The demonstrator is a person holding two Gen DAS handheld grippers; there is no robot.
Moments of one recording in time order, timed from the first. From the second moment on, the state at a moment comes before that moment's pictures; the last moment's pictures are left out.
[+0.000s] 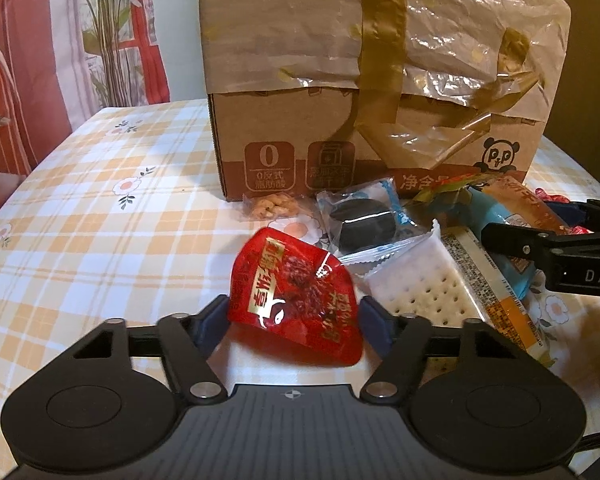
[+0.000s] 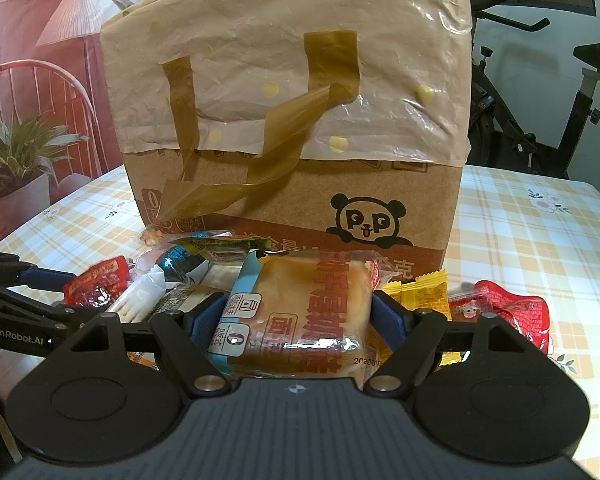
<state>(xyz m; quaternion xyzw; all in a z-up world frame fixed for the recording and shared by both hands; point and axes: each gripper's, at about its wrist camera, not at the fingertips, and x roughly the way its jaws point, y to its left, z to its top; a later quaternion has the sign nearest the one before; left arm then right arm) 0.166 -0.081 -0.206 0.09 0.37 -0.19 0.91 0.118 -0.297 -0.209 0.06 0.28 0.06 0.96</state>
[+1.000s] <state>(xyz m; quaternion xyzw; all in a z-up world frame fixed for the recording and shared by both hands) 0.162 -0.066 -0.181 0.04 0.34 -0.19 0.92 0.117 -0.297 -0.208 0.06 0.28 0.06 0.96</state>
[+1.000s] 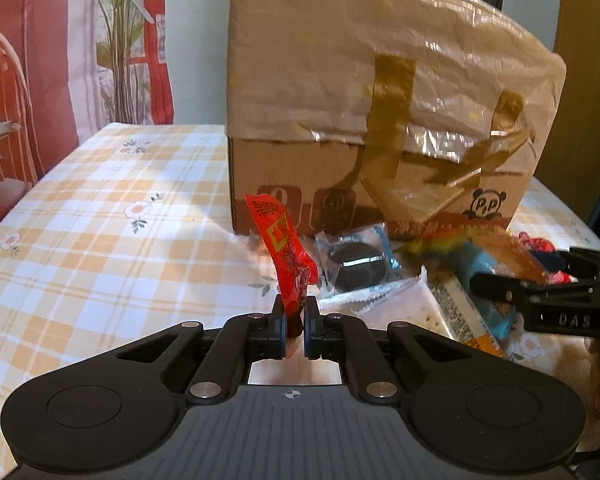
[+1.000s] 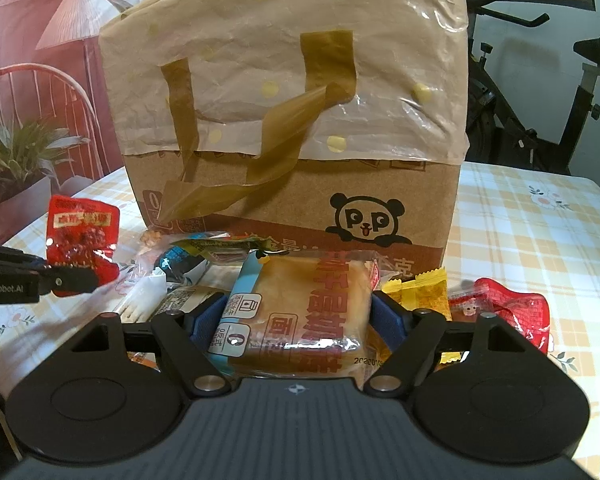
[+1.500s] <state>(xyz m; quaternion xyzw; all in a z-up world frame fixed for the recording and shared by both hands) 0.150 -0.057 -0.145 0.03 0.28 -0.18 0.94 0.088 -0.306 -0.179 0.07 0.28 0.02 0.96</state>
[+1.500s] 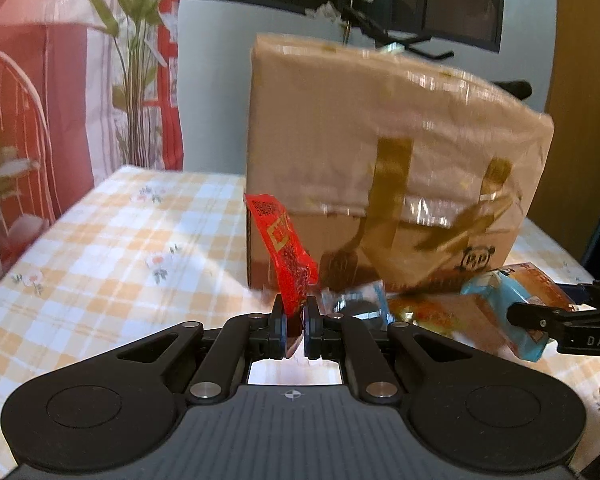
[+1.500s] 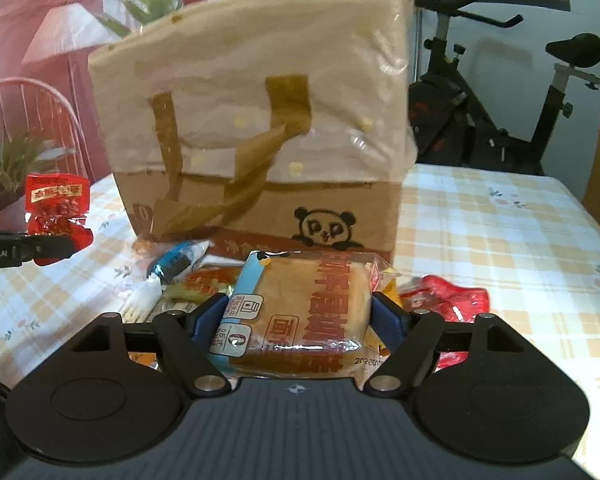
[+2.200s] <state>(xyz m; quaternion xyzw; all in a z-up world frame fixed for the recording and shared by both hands) 0.160 -0.080 -0.028 0.01 0.13 -0.23 0.96 0.065 -0.319 -0.072 0.07 0.11 0.04 0.99</state>
